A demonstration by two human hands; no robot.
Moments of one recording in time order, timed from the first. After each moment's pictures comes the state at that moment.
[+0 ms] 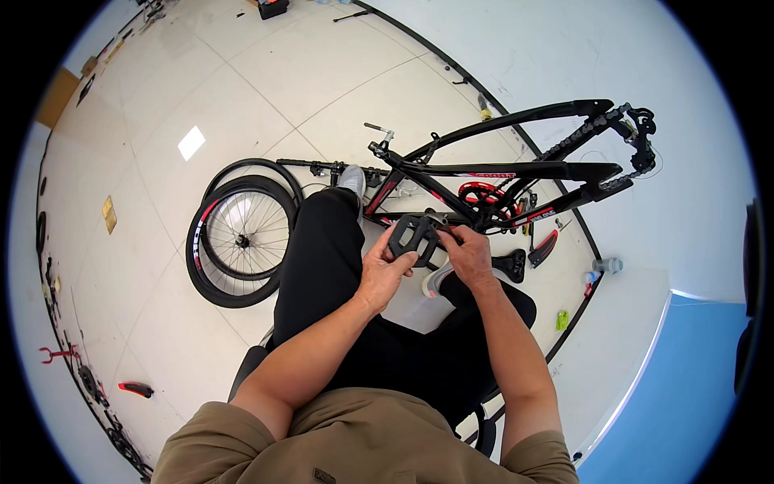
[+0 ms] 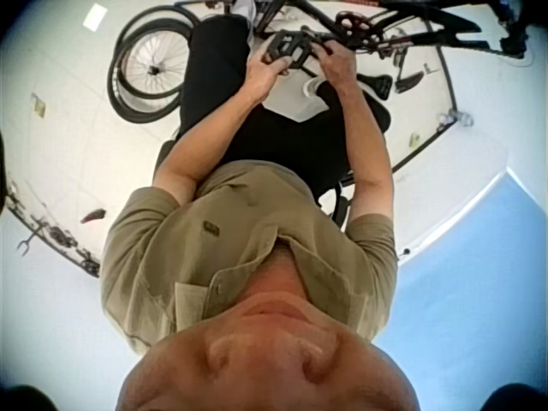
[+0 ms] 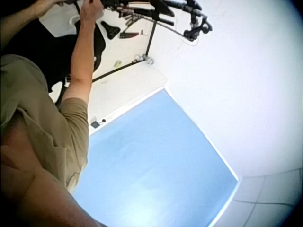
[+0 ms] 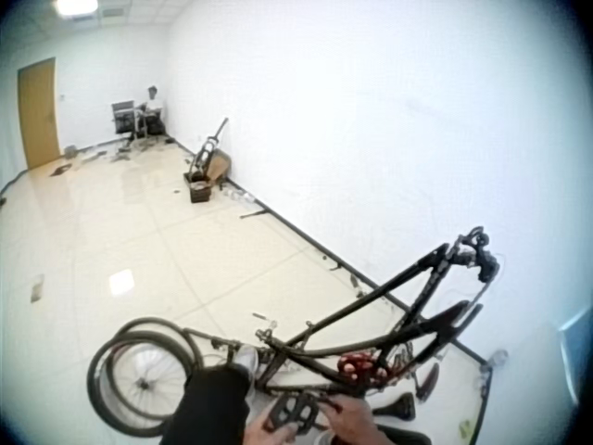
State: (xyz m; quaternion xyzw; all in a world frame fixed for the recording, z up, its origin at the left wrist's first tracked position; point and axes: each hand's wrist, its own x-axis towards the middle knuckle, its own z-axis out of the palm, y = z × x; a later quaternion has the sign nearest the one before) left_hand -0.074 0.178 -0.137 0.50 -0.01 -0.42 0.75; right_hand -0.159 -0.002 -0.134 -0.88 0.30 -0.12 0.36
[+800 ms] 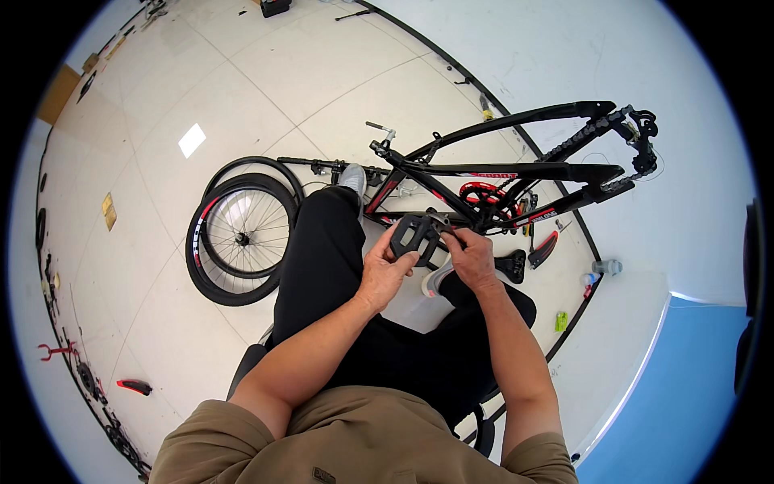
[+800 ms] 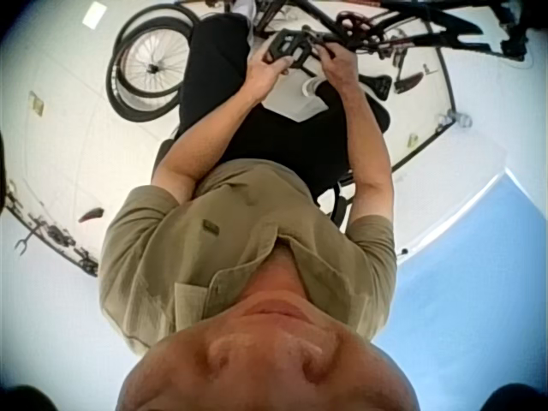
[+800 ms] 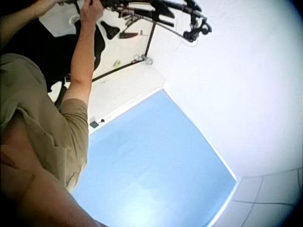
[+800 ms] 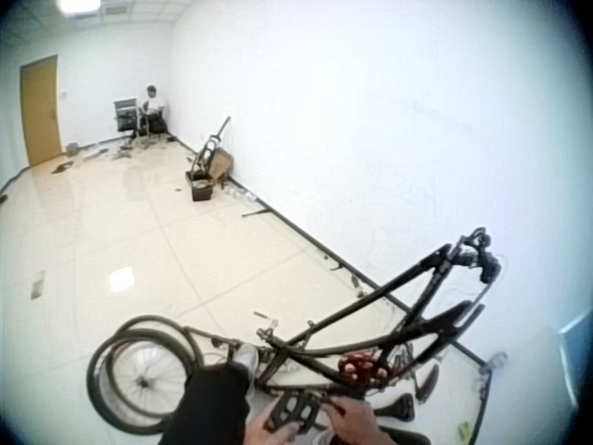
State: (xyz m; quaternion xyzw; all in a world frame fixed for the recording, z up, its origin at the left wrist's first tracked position) left_hand -0.075 0.178 -0.134 0.53 -0.04 -0.40 0.74; right_hand -0.164 -0.002 -0.127 -0.88 0.27 -0.14 0.37
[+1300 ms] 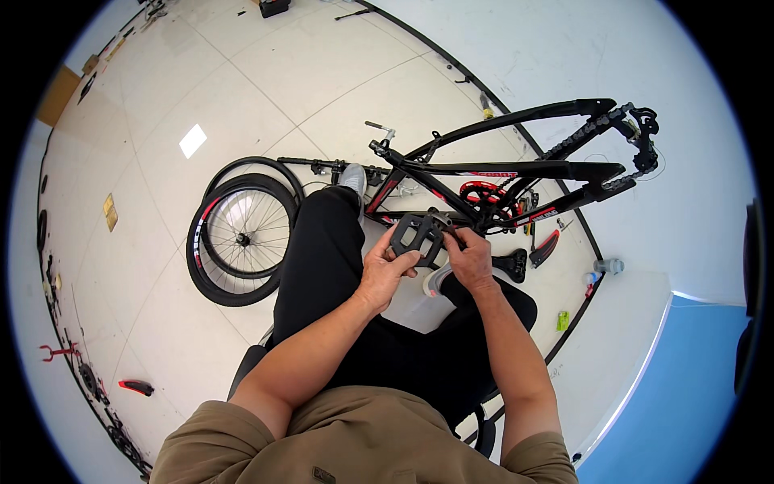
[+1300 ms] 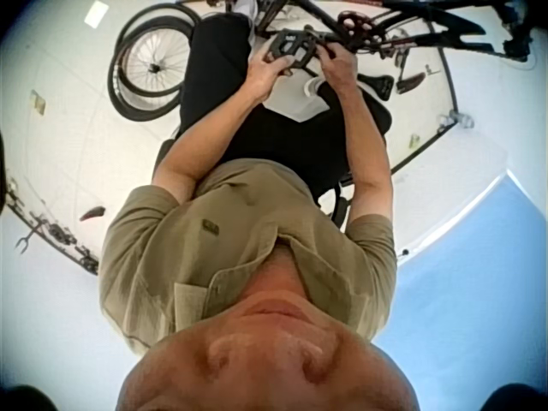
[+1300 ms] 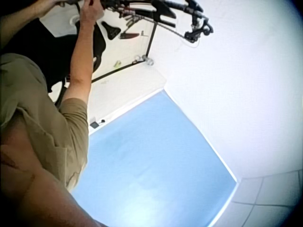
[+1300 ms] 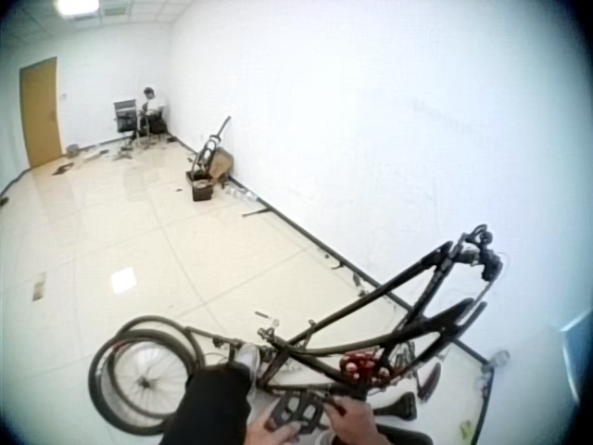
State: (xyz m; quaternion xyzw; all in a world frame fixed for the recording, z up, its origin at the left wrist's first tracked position) left_hand -0.073 0.180 -0.136 0.45 0.01 -0.45 0.77; right_hand -0.166 0.002 -0.141 -0.87 0.26 -0.19 0.37
